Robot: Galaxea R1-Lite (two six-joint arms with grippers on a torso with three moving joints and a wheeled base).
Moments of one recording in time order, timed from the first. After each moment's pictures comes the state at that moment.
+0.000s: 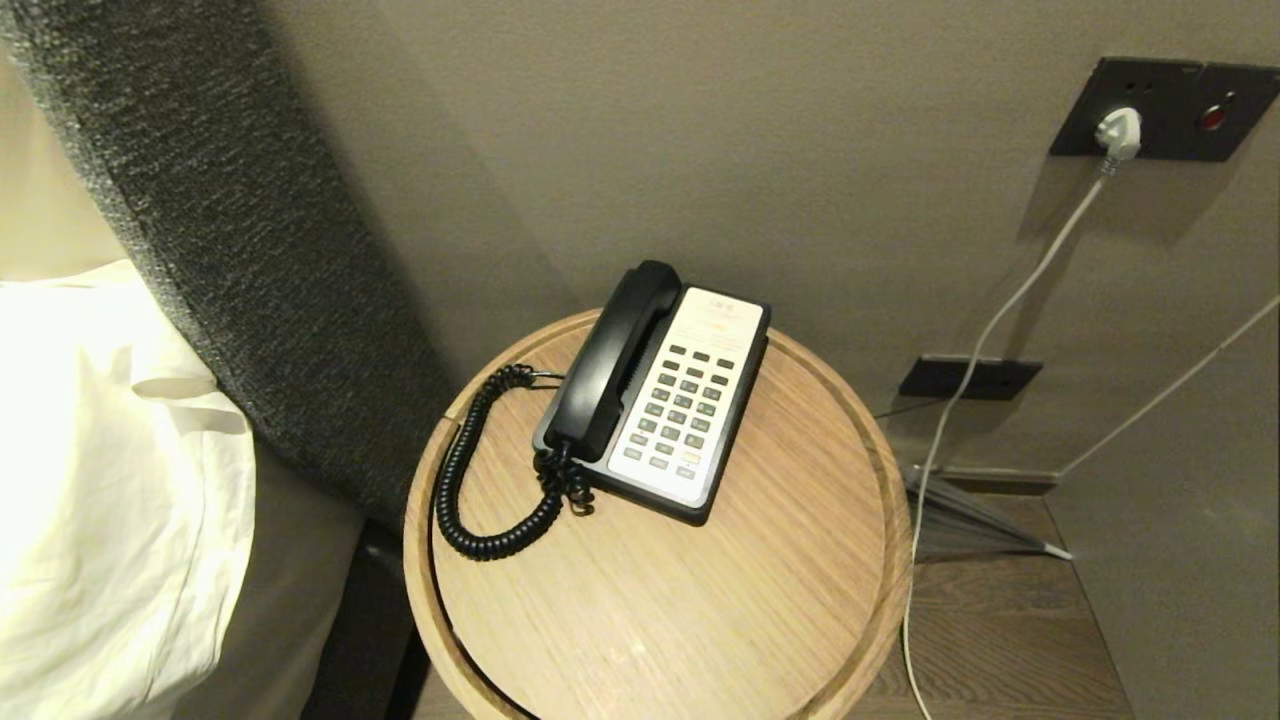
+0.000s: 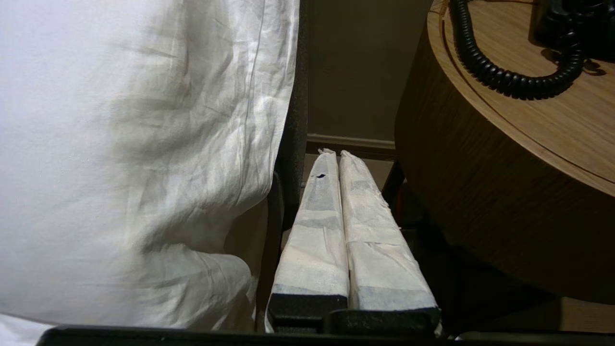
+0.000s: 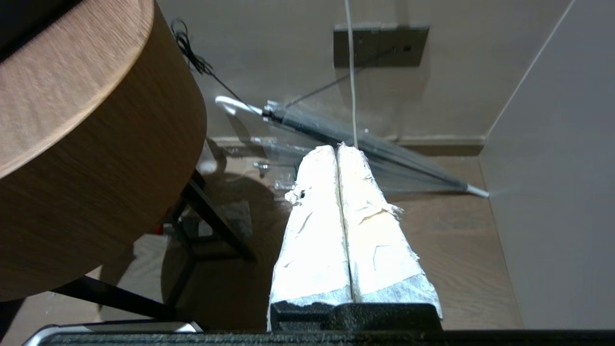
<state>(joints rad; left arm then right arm) -0.01 0.00 0.00 -0.06 0.00 -0.01 -0.01 0.01 0.00 -0.04 0.00 0.04</state>
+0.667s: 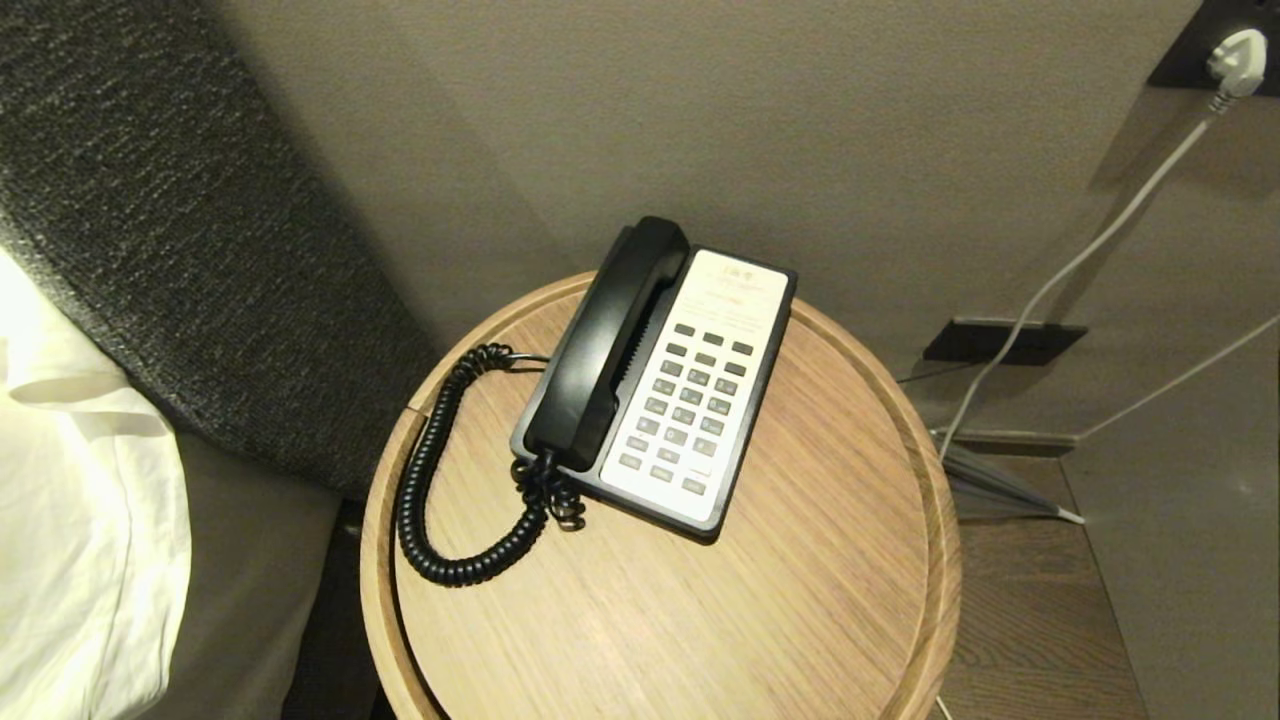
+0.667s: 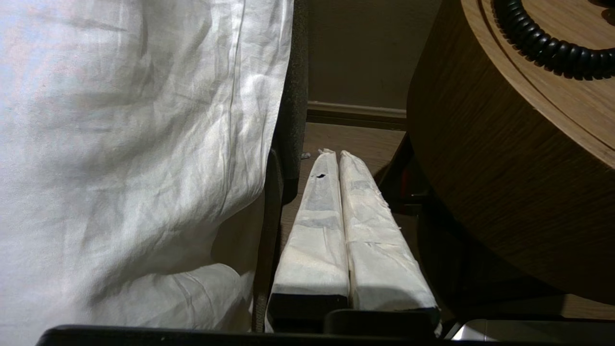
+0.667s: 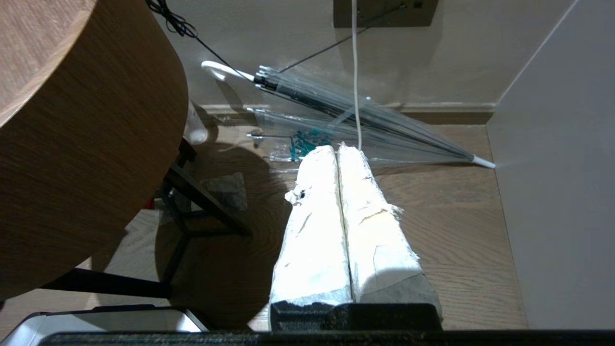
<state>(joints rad) -0.01 0.00 0.00 -0.06 0.00 0.00 -0.01 0.01 0.00 -0.04 0.00 0.04</state>
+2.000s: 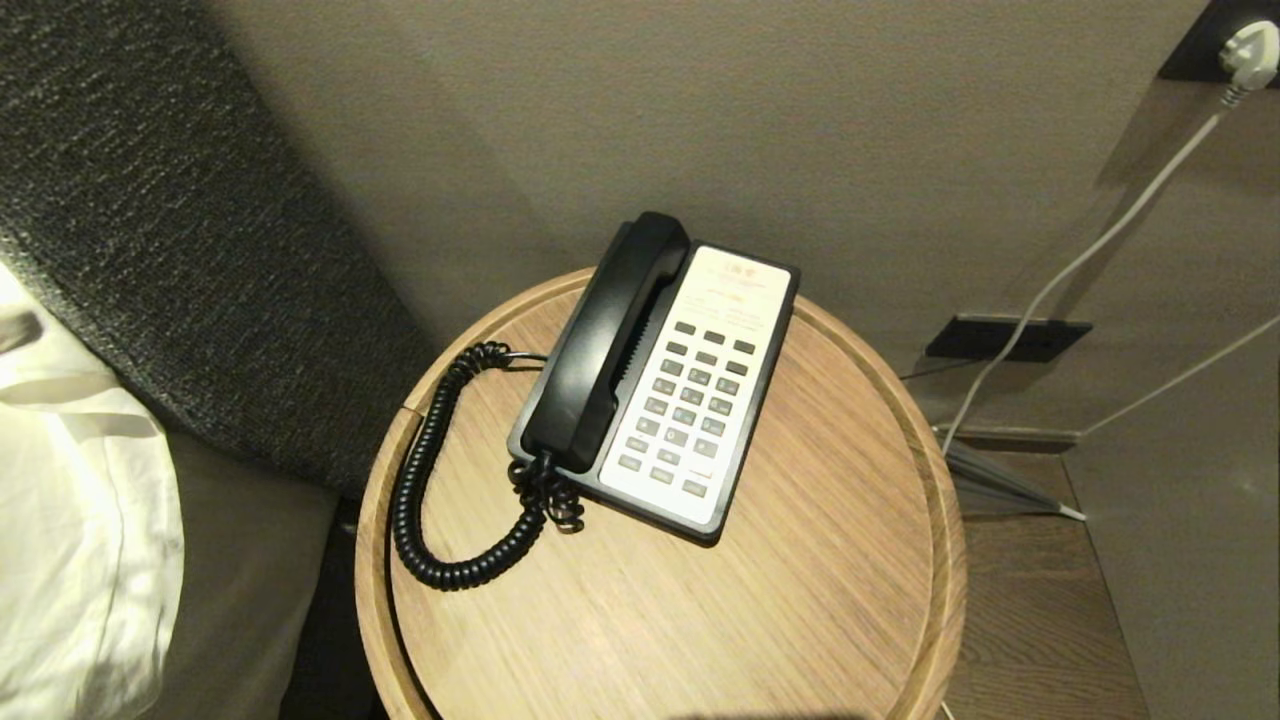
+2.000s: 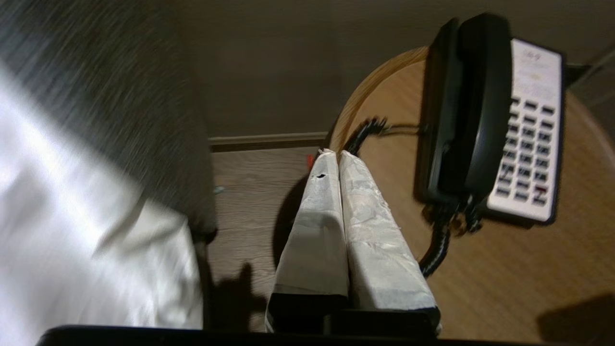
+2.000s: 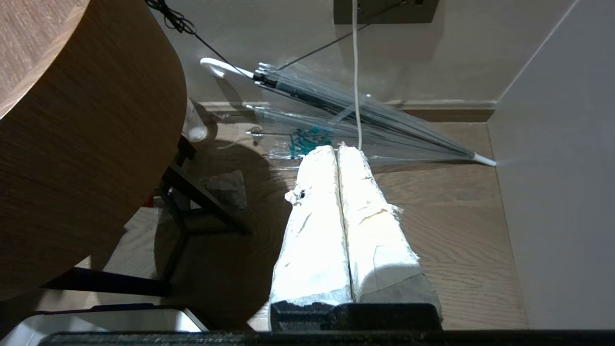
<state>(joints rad) -0.09 0.89 -1.05 0.26 -0.24 -0.03 -0.01 0.01 0.00 -0.04 0.00 0.04</state>
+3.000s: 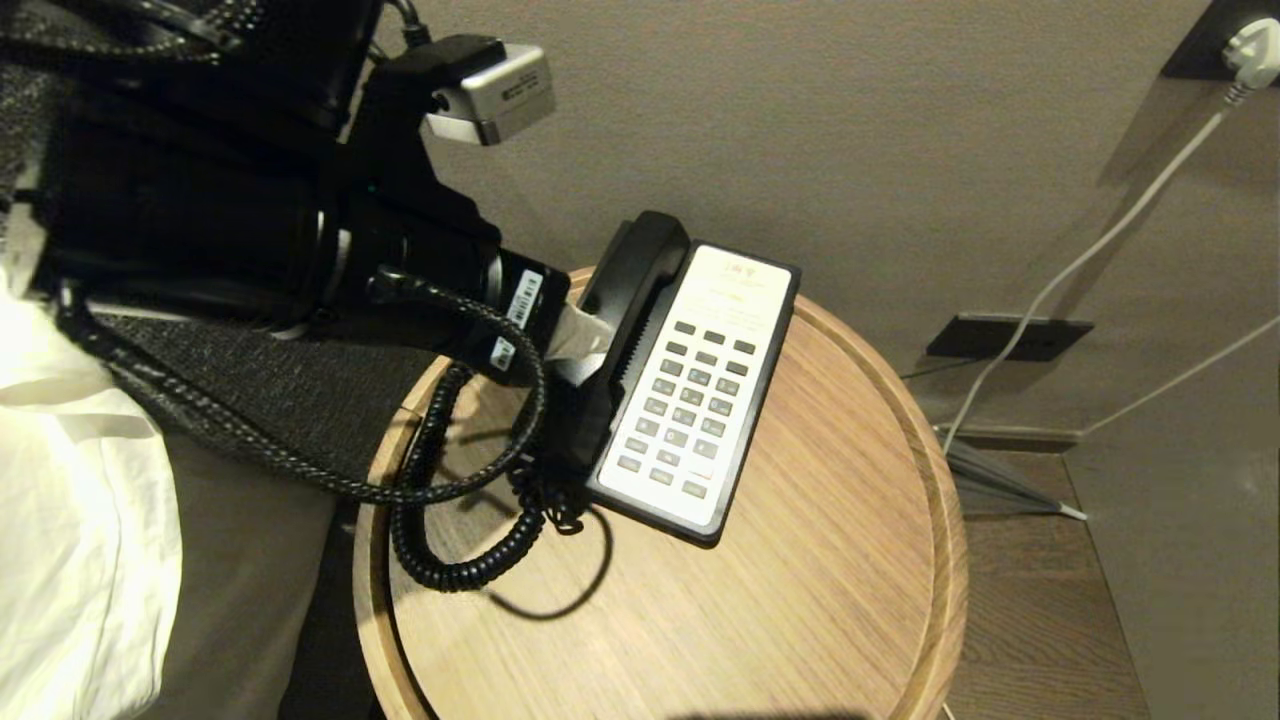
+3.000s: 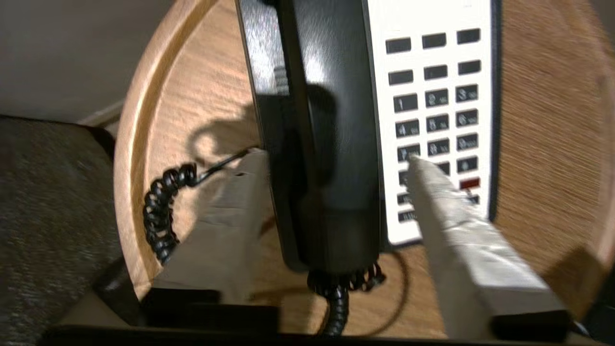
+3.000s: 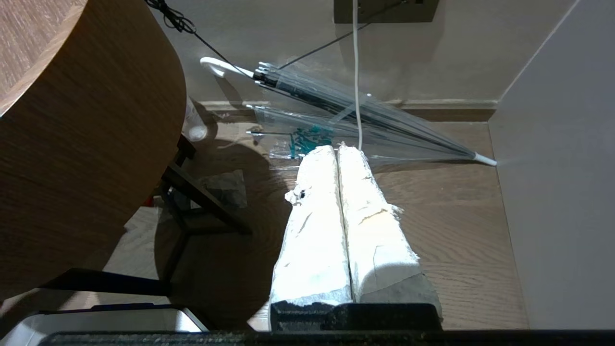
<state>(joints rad) -0.78 1.59 -1.66 0.61 0.16 0.01 -0.01 0.01 0.00 -0.04 0.00 0.04</state>
